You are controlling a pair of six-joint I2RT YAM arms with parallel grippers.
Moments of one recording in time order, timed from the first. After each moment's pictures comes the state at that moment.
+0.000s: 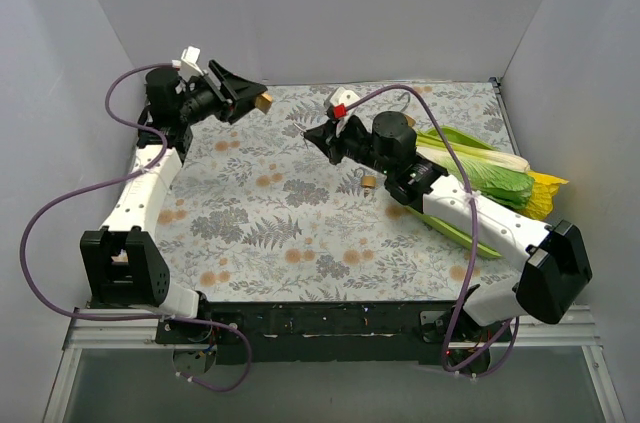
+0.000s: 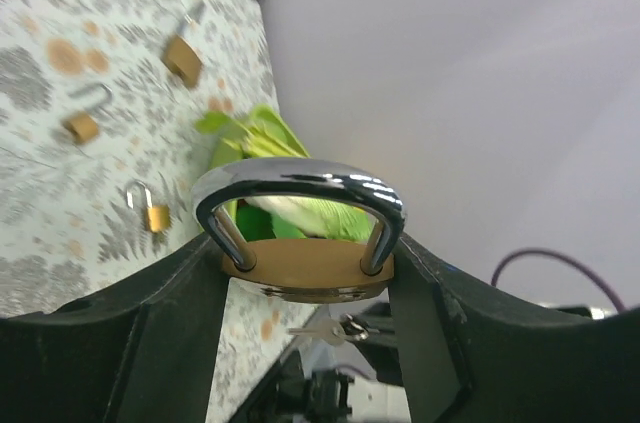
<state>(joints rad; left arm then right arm) -0.08 1.46 1.29 0.01 0.80 -1.06 0.80 1.42 1.16 0.24 -0.24 -0.10</state>
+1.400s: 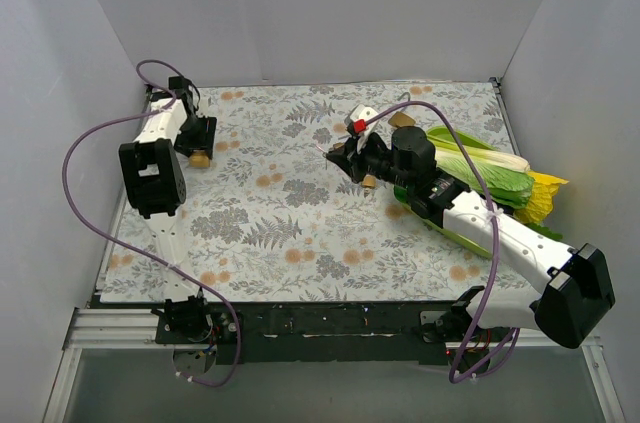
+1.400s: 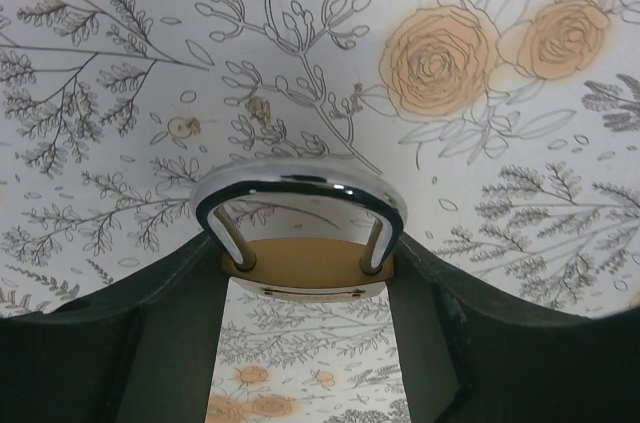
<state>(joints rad) 0.11 2.24 1.90 -0.91 0.02 0.16 0.74 1.25 0.98 0.12 -0.28 -0.06</state>
